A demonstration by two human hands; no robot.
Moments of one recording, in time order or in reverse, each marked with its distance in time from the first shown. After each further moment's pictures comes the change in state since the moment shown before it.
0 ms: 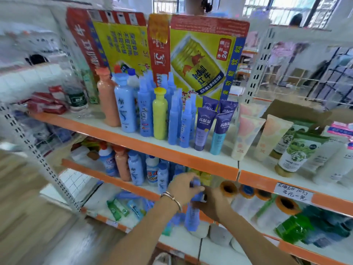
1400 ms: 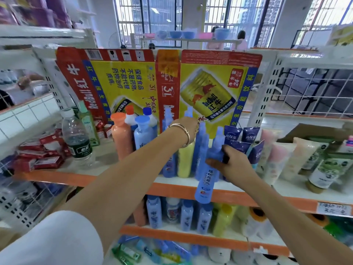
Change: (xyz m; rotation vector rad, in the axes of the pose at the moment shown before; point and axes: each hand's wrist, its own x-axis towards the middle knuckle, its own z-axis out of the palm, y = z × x) left_hand 0.148 0.059 -0.245 0.837 0.002 0.350; right_hand 0.096 -0.178 -0.090 0.140 0.485 0.003
